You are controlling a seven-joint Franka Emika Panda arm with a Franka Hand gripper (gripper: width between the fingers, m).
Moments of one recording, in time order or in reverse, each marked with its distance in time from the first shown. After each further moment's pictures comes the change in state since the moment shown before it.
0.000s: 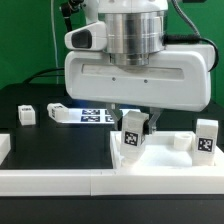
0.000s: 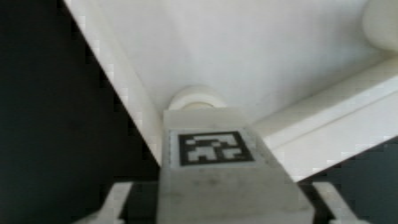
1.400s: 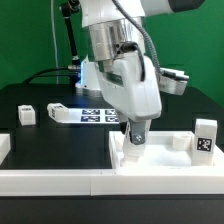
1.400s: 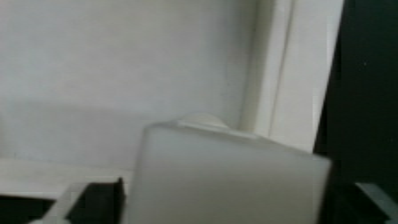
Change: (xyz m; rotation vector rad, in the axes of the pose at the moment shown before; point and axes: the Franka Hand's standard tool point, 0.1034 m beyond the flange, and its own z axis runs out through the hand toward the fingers) arm -0.006 0.009 0.011 0.171 0.010 0.758
